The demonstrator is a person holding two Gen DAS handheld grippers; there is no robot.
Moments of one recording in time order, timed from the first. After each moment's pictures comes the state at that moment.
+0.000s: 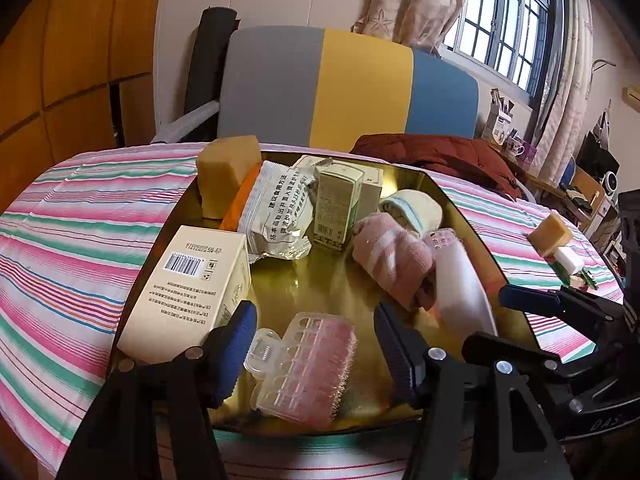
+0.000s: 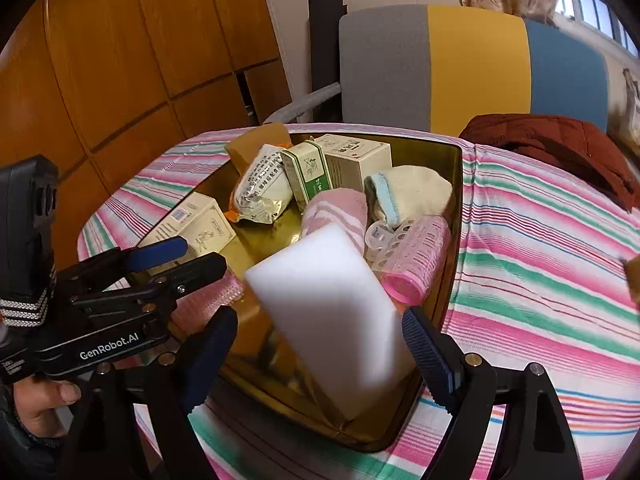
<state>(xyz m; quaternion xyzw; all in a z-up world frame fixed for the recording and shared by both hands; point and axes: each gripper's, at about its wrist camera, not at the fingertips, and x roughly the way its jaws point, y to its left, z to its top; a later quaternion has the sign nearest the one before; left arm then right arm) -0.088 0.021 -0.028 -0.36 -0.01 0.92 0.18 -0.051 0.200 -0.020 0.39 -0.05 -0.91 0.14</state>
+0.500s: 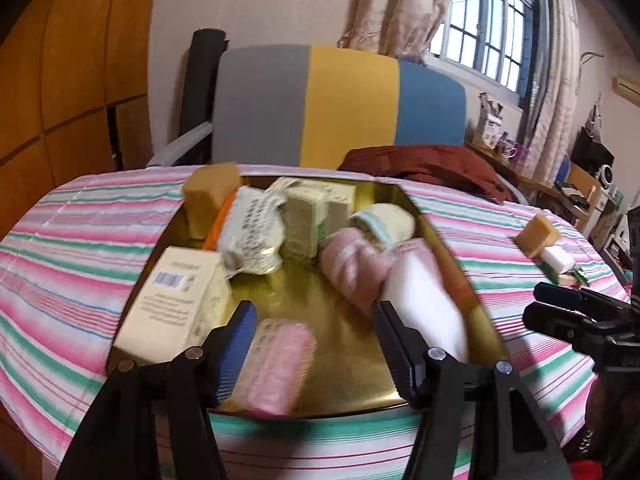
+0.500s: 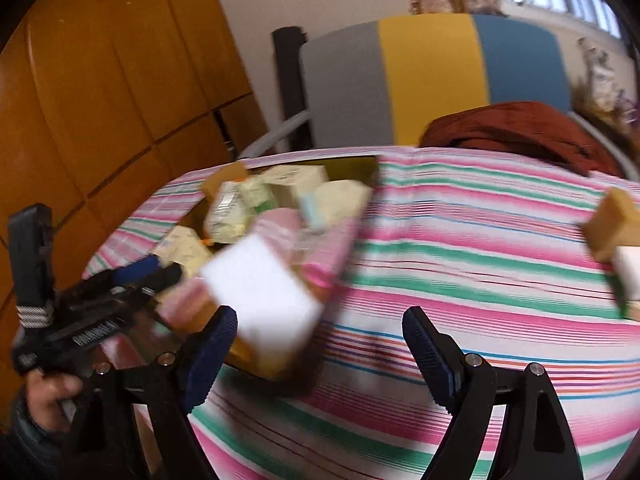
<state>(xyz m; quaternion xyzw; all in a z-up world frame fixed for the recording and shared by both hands) -0.064 0.049 -0.006 -0.33 0.01 0.92 0.20 -0.003 0.298 -0.006 0.35 -0.10 -0.93 0.09</state>
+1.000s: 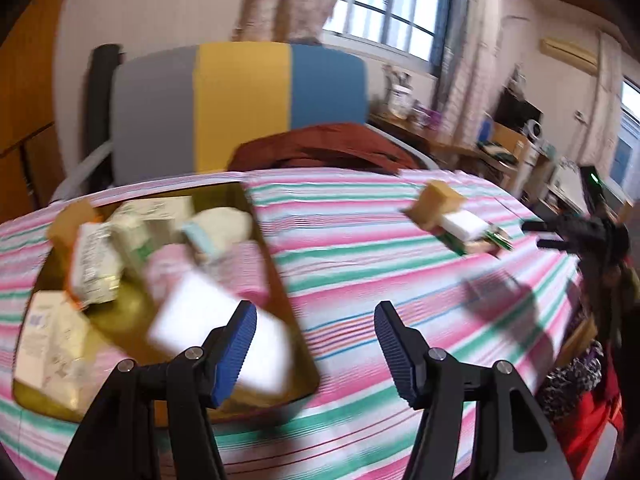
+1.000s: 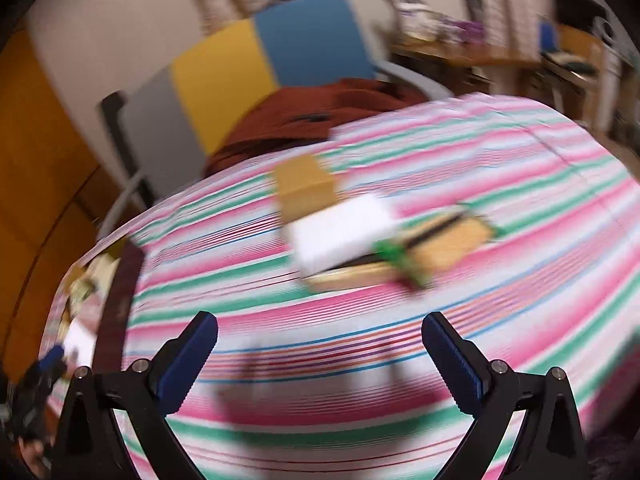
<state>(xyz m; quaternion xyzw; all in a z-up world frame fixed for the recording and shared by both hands) -0.027 0.170 0.006 -0.34 0.06 0.88 0.34 0.076 0.579 0.014 0.38 -0.24 -0.88 -0.16</state>
